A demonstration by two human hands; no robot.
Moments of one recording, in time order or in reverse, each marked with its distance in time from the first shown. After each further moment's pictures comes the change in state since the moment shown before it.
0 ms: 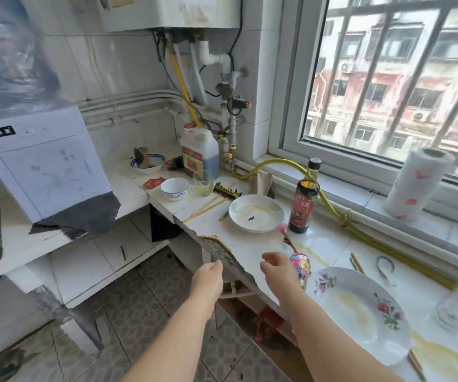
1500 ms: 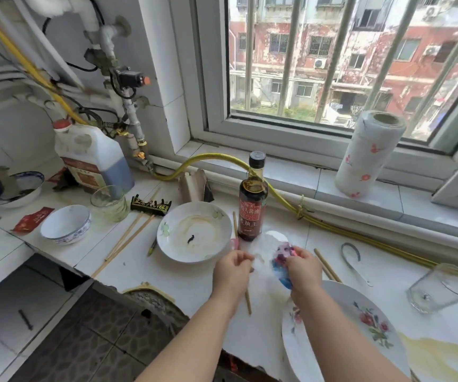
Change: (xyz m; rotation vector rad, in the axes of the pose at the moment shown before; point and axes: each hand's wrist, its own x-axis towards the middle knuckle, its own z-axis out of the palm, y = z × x) left_hand 0.128 0.059 0.168 0.055 -0.379 0.190; right_hand 0.141 0.032 -0.084 0.514 0.551 0.362
